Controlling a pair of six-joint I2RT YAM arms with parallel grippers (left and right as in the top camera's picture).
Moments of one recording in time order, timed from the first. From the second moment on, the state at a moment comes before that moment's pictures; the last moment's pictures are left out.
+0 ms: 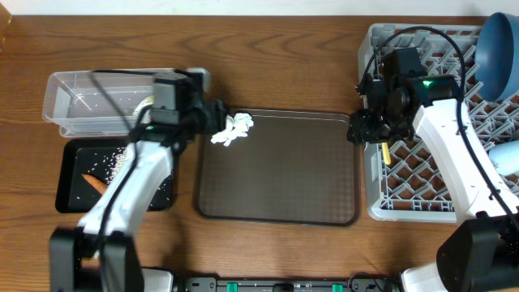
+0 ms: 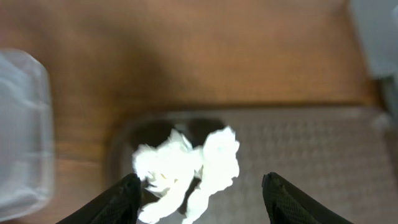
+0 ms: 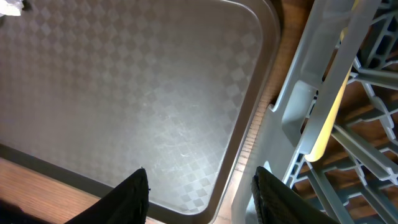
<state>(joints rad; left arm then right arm) -0.15 1.55 0.97 -0.29 0.27 -0.20 0.16 1.67 1.42 -1.15 -0.22 0.01</state>
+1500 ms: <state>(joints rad) 0.00 1.36 0.98 -0.29 -0.04 -0.19 0.15 1.67 1.42 -1.16 -0.21 0.01</state>
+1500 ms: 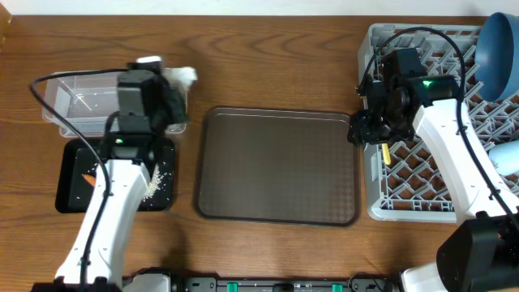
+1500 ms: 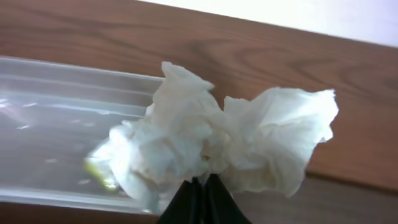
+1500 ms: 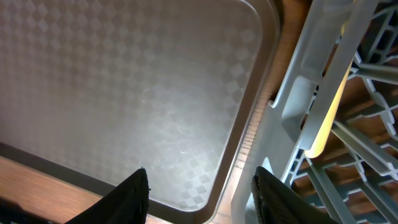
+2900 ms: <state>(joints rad) -0.04 1.18 1.16 -1.18 0.15 -0.17 -0.06 1.63 1.42 -1.10 -0.30 0.03</state>
